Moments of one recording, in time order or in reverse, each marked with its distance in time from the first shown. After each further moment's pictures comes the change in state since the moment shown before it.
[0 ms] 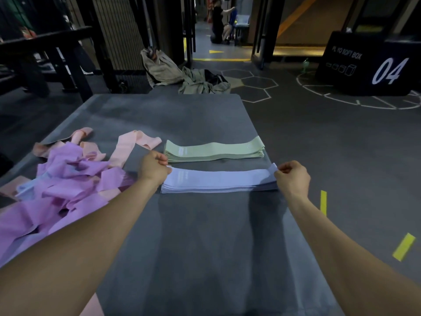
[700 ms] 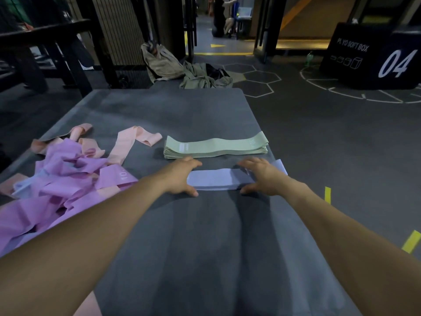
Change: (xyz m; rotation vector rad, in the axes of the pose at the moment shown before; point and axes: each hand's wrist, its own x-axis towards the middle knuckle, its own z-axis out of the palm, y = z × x) left_hand -0.015 0.016 0.014 0.831 -0.650 0.480; right_hand 0.006 -0.020 0.029 -0.703 -0.732 -0.681
